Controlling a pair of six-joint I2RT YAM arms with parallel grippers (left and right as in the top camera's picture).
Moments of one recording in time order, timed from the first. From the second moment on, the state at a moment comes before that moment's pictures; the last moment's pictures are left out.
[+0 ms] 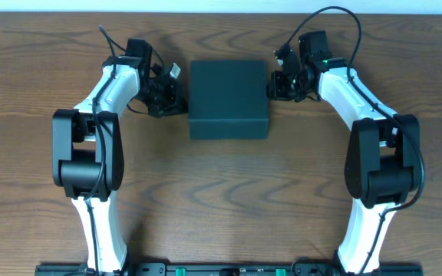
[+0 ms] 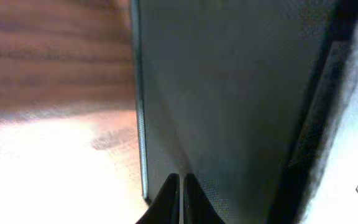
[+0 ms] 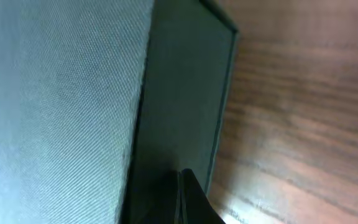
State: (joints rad) left arm -0.10 2.18 1.59 -0.88 0.70 -0.17; right arm 0.15 2.14 1.57 -0.58 -0.51 0.17
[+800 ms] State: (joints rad) left arm -0.09 1.93 1.74 -0.86 0.51 -0.17; right arm 0.16 1.86 1.63 -0.79 -0.34 0.12
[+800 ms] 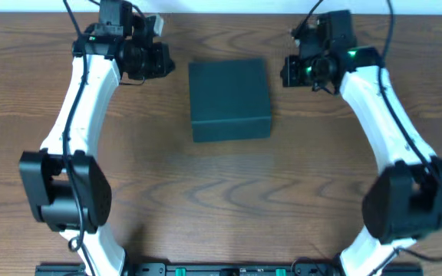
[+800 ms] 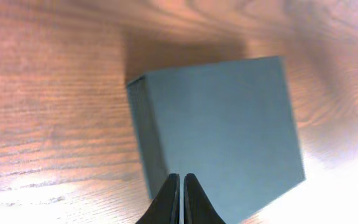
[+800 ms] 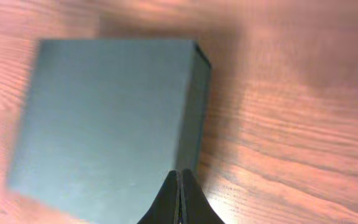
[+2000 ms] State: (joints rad) left arm -0.24 2.12 1.74 -0.89 0.53 -0.17; right arm 0.28 1.88 1.39 -0.80 -0.44 0.09
